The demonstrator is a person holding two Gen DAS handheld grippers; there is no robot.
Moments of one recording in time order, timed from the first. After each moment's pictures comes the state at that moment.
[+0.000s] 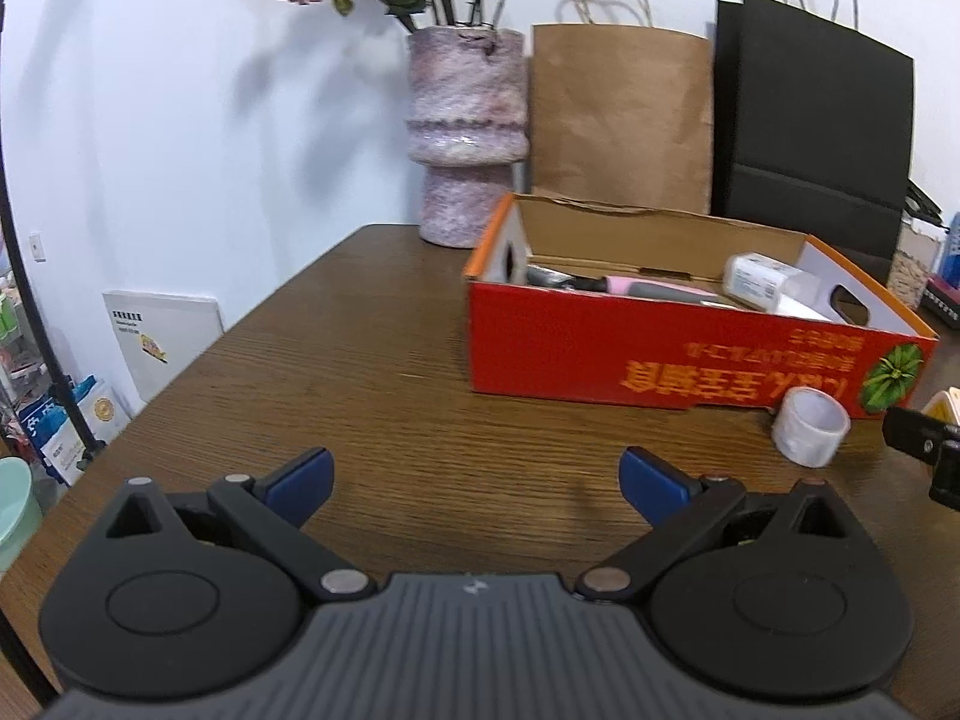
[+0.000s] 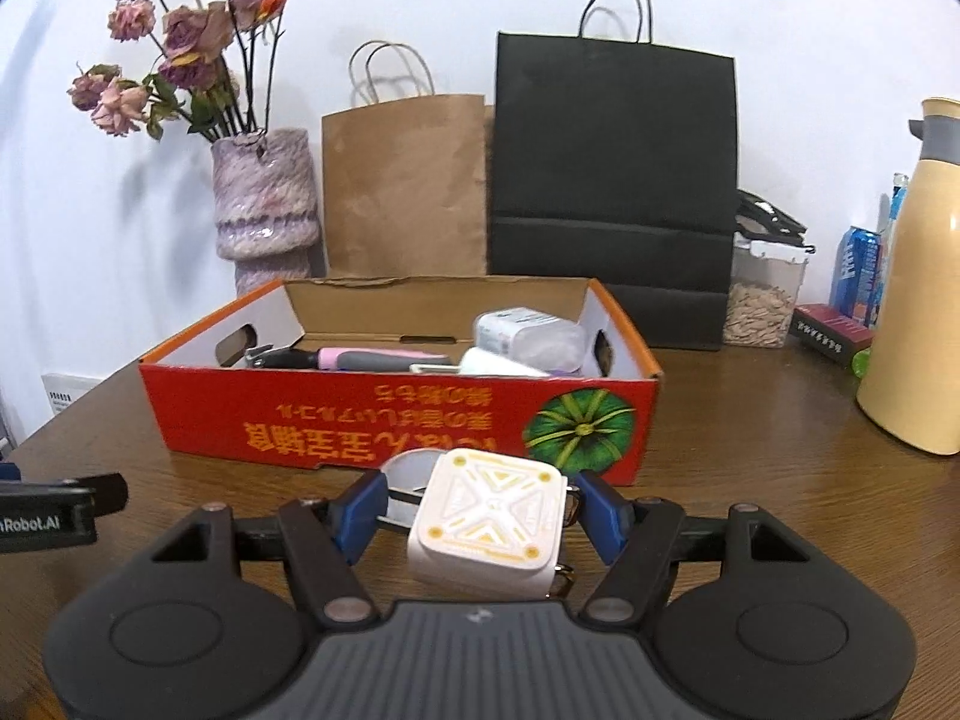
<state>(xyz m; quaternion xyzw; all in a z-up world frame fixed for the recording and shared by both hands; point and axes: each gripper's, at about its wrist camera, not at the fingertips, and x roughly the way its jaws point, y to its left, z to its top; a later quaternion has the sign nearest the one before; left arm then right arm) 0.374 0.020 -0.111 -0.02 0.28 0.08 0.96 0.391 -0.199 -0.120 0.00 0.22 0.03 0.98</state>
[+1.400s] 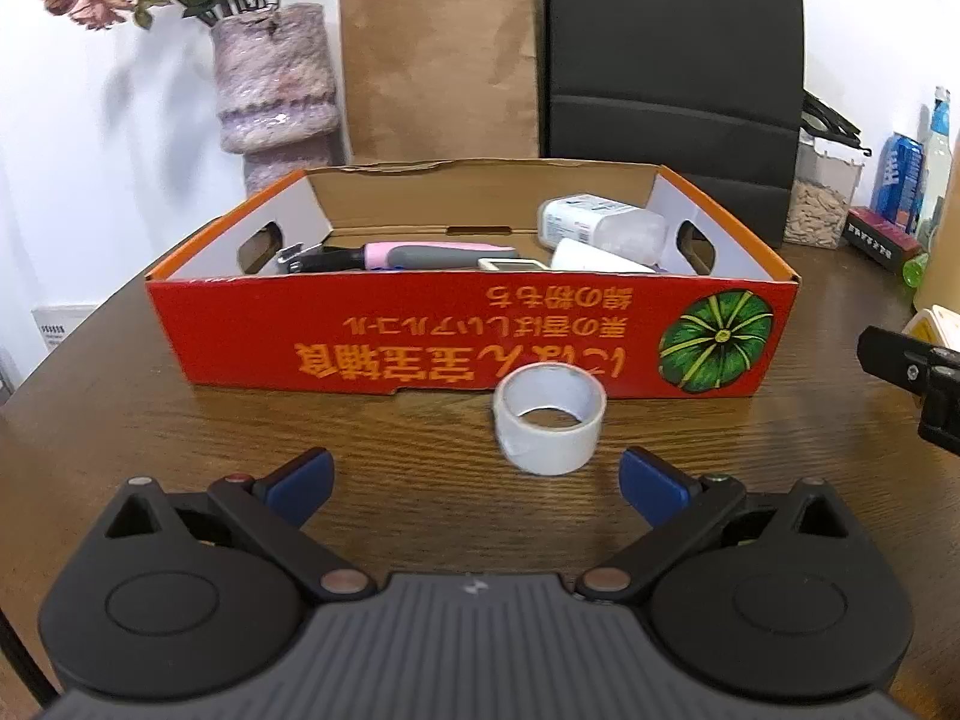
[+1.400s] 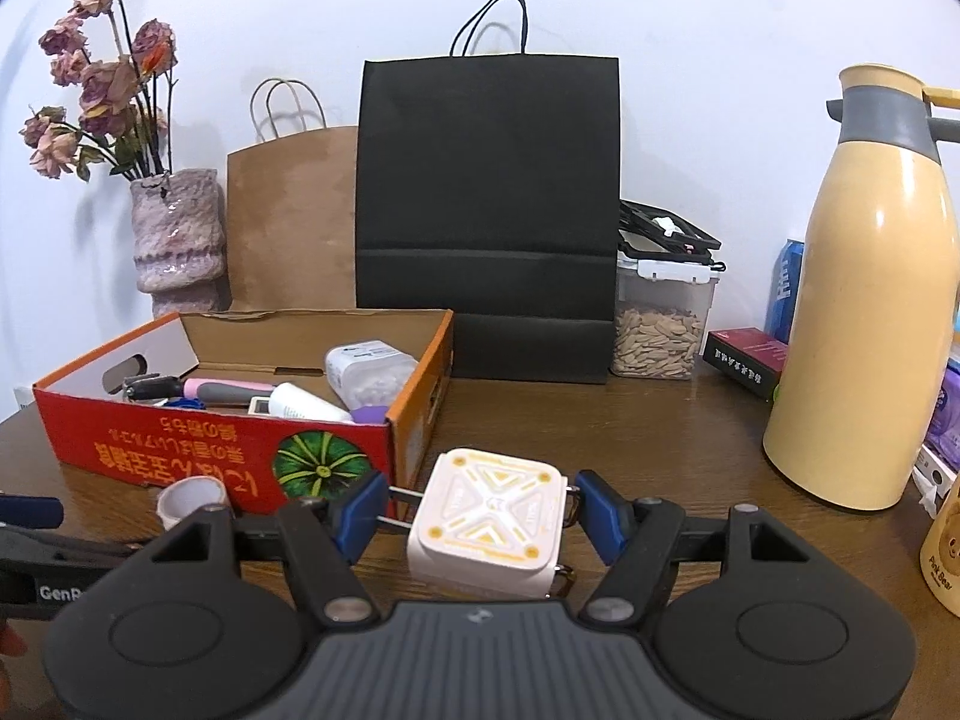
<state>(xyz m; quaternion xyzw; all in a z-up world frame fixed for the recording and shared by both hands) 0.419 -0.127 -0.128 0.01 0.32 0.03 0.95 0.412 -0.321 -0.118 0.00 0.19 0.02 0.98</state>
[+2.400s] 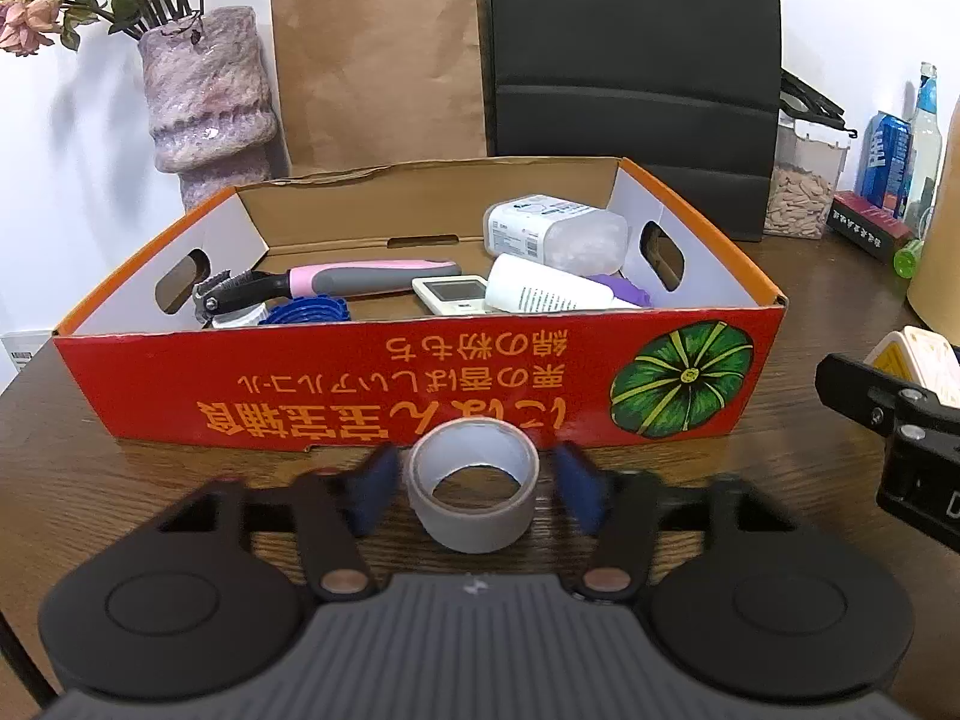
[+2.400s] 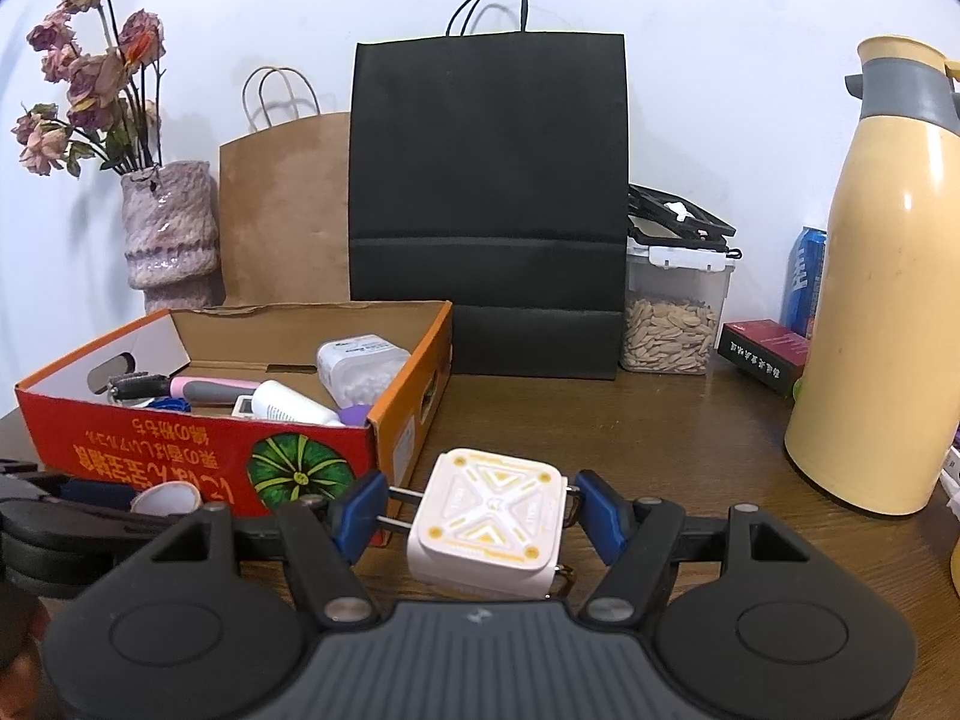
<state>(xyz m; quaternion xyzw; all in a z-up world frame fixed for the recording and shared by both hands) 0.459 -0.150 -0.133 0.03 0.33 0.00 0.94 0.436 -0.322 -0.129 0.00 0.20 0.03 0.98</state>
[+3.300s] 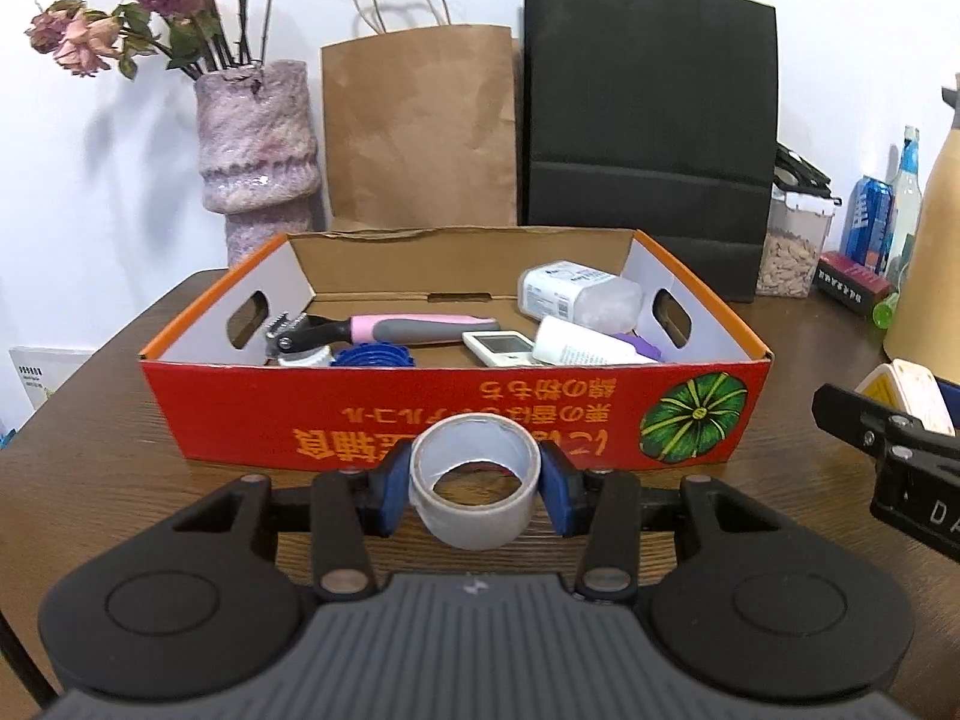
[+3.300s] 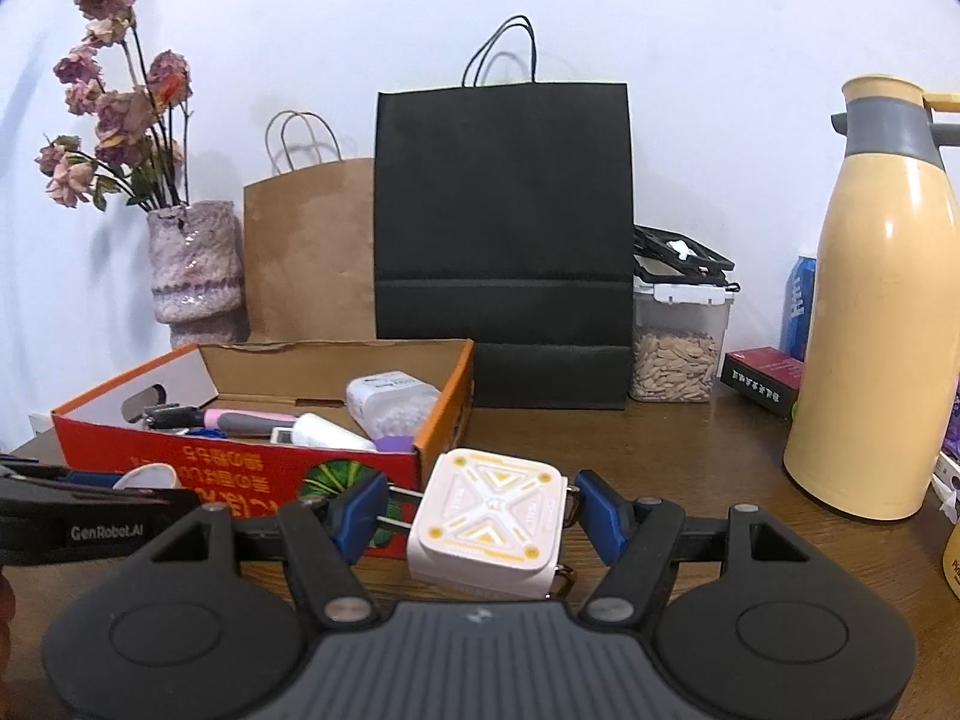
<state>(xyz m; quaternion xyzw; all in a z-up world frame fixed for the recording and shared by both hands) 0.420 -0.113 -0.104 0.01 0.27 0.00 0.96 0.404 -0.308 -0.117 0.01 0.16 0.04 0.99</state>
